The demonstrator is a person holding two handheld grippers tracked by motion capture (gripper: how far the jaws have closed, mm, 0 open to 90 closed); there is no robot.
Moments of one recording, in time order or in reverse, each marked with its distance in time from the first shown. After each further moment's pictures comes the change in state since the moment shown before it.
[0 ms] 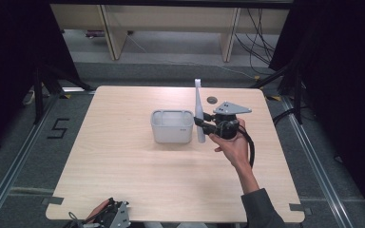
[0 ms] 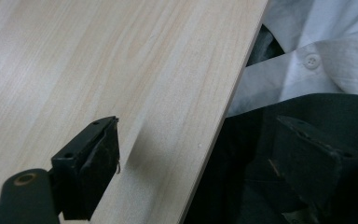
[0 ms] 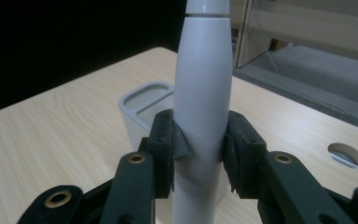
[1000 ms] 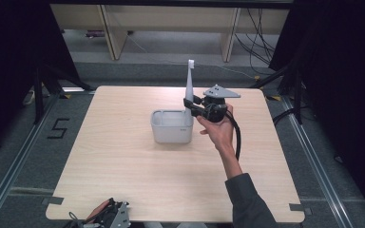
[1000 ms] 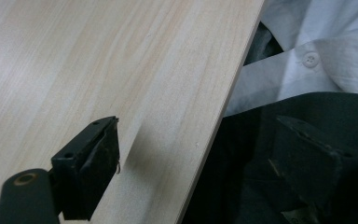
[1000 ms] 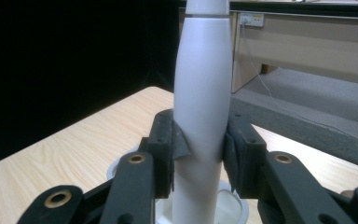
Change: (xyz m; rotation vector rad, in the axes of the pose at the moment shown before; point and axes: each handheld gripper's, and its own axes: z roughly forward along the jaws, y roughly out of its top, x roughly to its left) left arm -0.001 0.000 0.000 -0.008 -0.013 0.005; right arm -0.002 0.035 0.038 -0.096 -0.031 0.056
